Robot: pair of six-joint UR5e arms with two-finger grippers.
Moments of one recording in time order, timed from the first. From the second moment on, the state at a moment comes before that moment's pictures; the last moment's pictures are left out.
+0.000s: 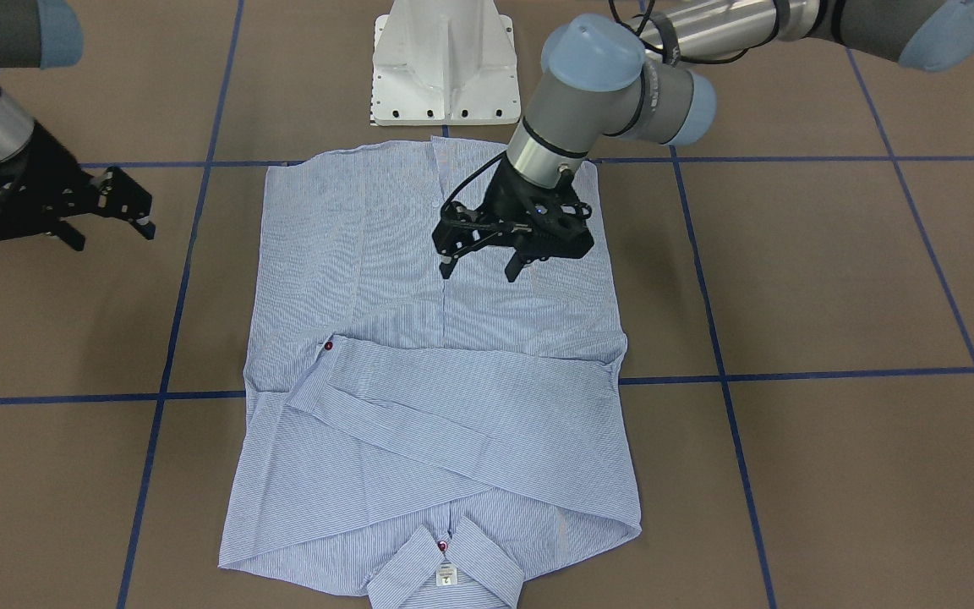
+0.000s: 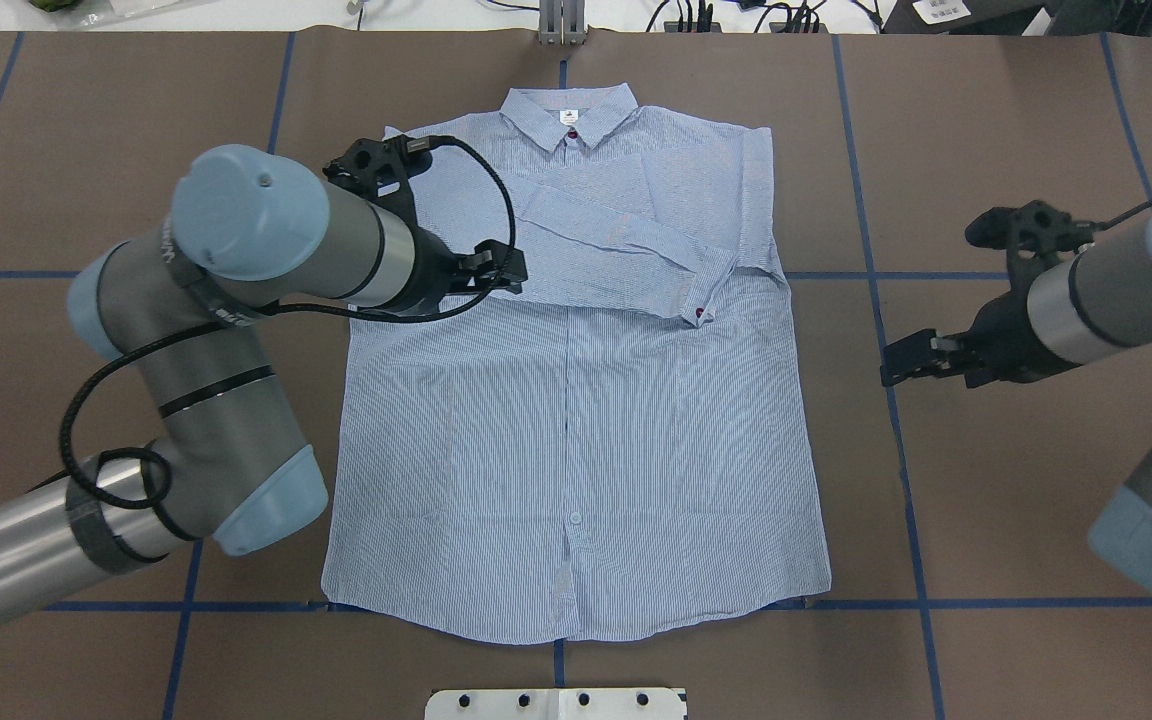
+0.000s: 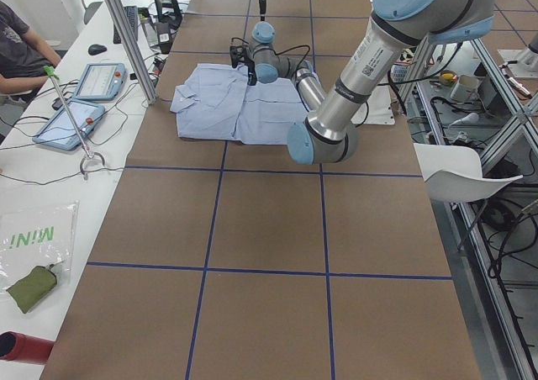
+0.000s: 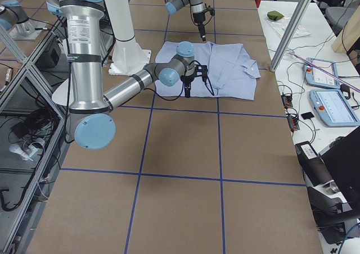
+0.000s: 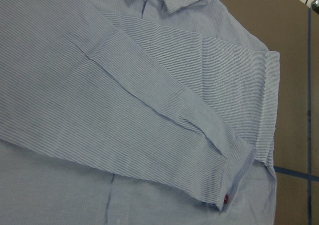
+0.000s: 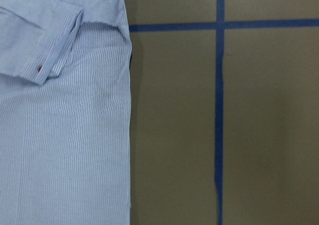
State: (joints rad) left arm -0.62 -2.13 -1.79 -1.92 -1.85 -1.40; right arm 0.73 -1.54 2.07 -1.30 2.06 1.09
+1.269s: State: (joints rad) left arm -0.62 -1.98 -1.91 -1.90 -1.84 -1.35; right arm 0.33 -1.53 2.02 -1.29 1.86 1.37
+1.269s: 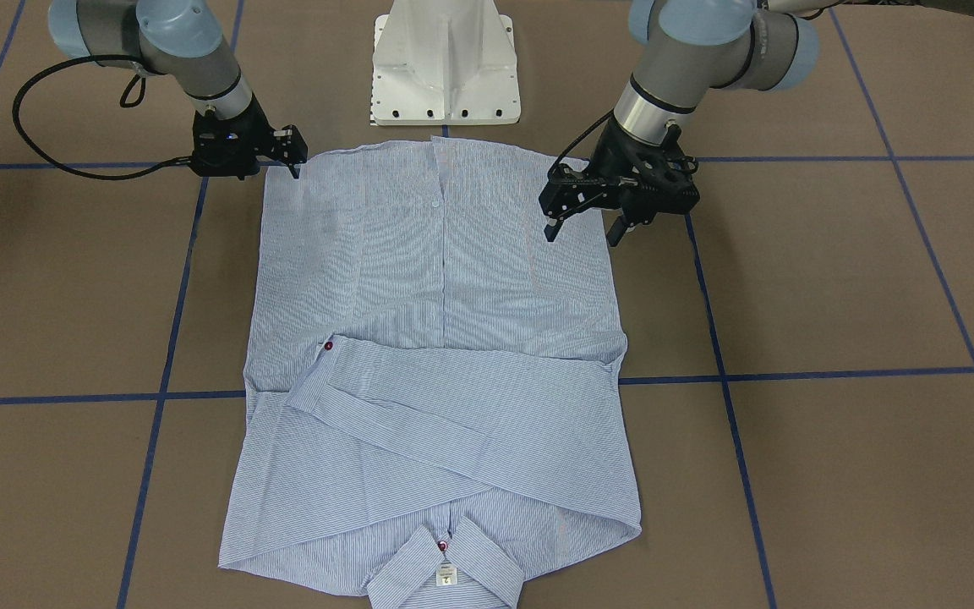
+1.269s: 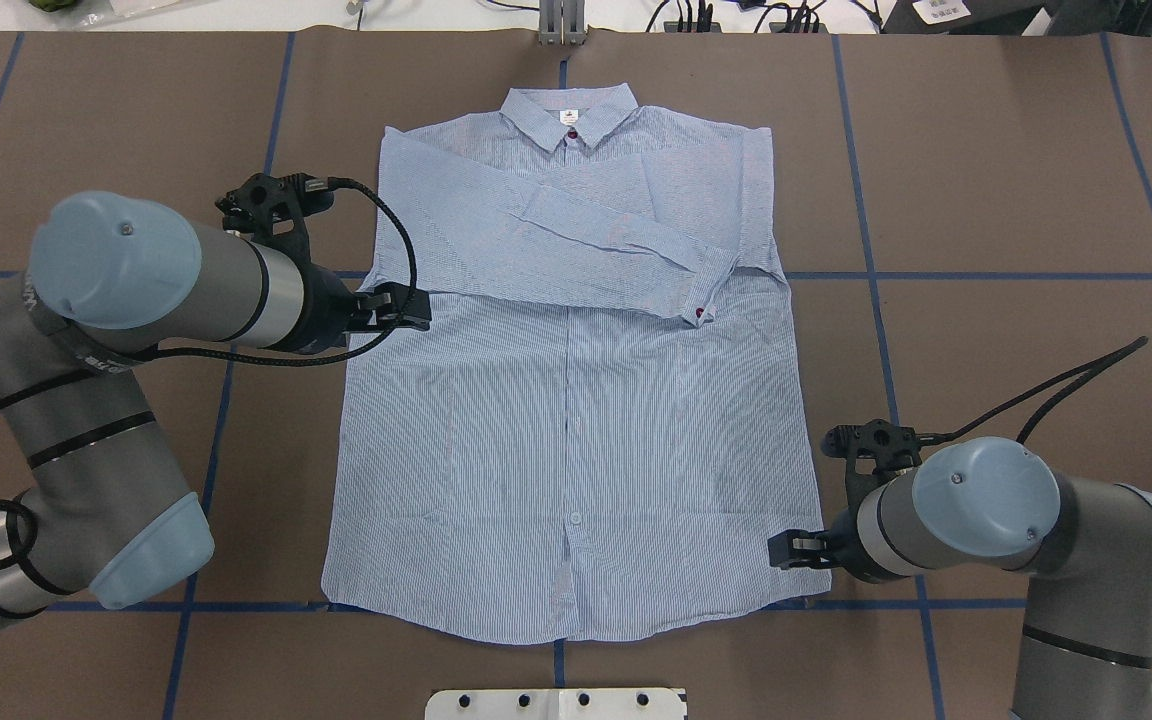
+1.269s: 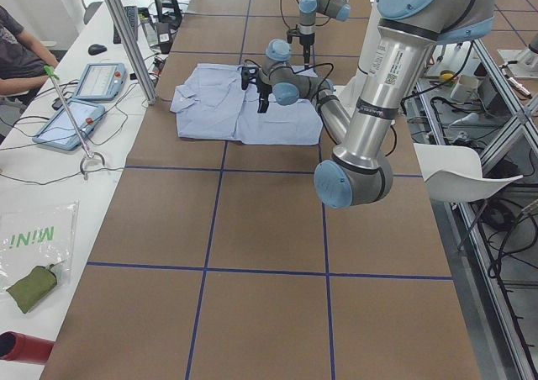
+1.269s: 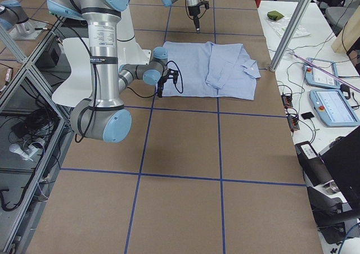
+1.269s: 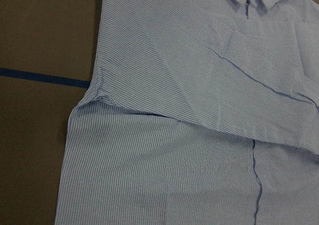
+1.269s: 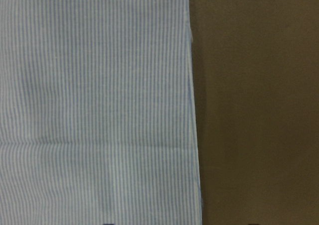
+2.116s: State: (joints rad) left arm -0.62 -1.98 -1.91 -1.90 -1.84 -1.35; right arm 0.32 -1.52 2.01 -1.30 1.90 1.37
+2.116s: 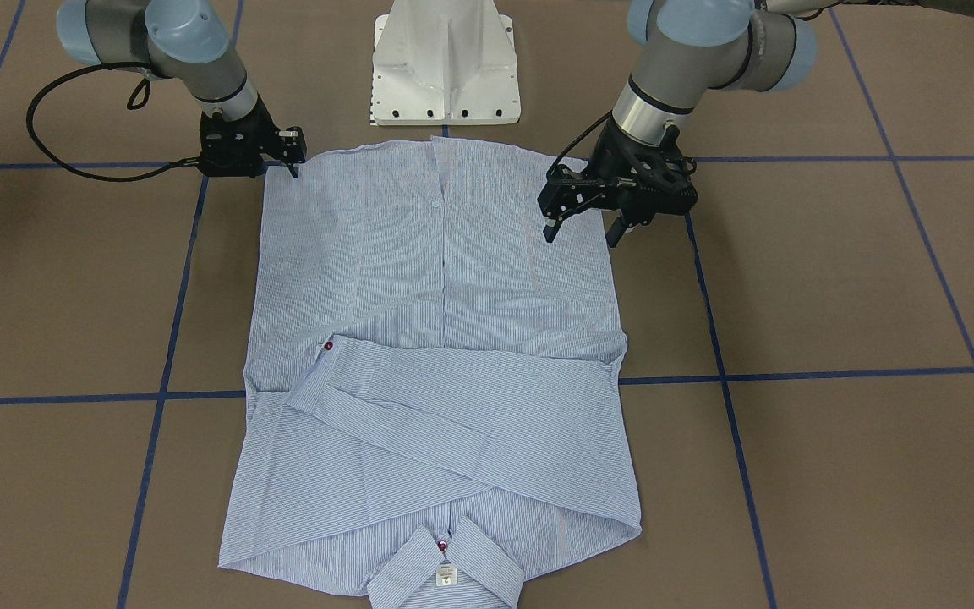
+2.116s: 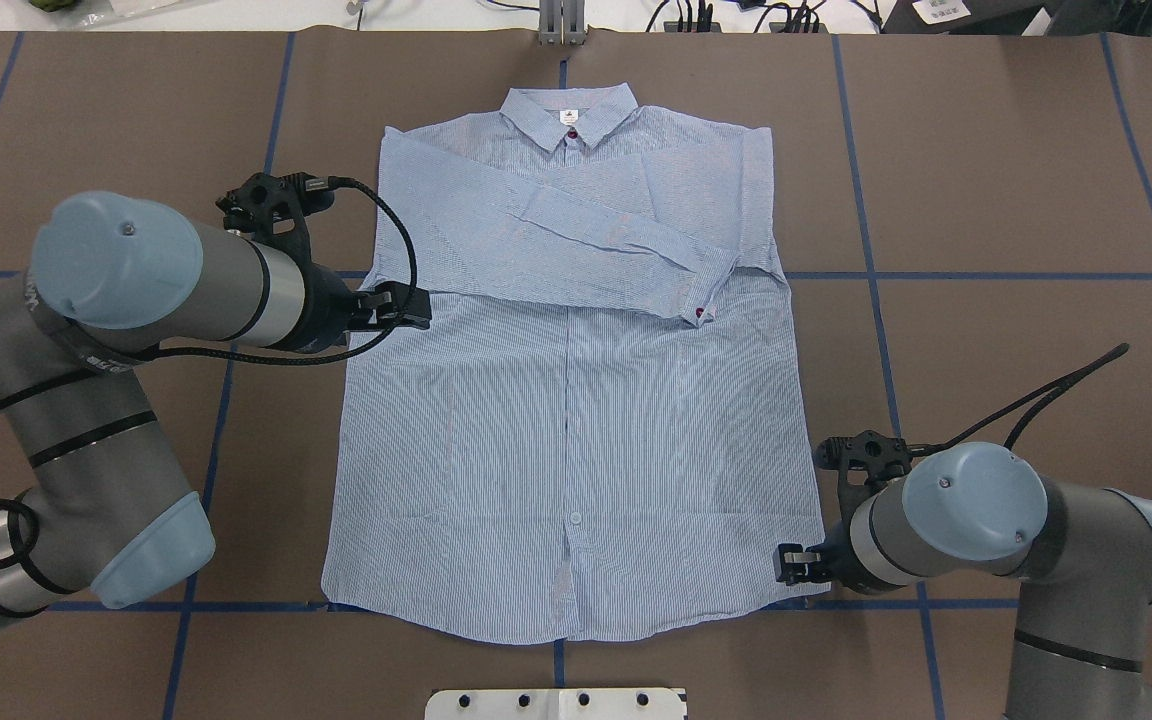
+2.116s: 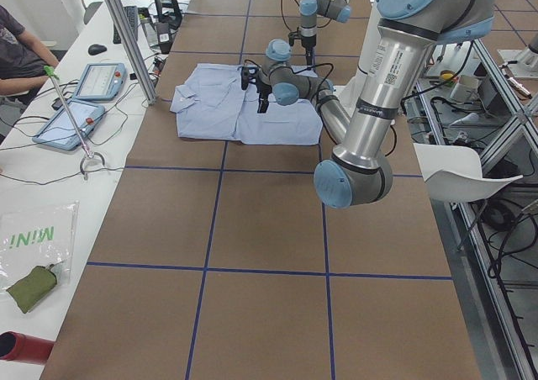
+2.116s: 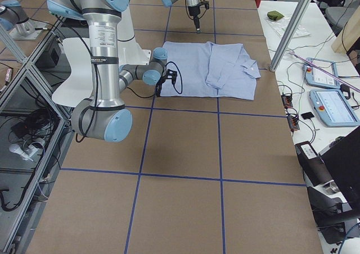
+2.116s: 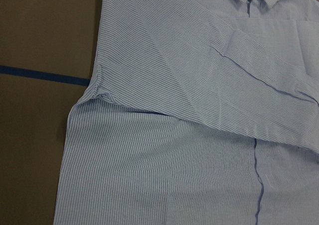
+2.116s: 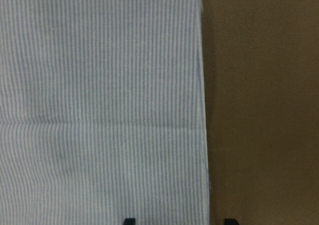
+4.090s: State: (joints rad) left arm -0.62 -1.98 -1.90 -1.90 -1.81 -1.34; right arm 0.32 -1.52 1.99 -1.31 1.92 1.37
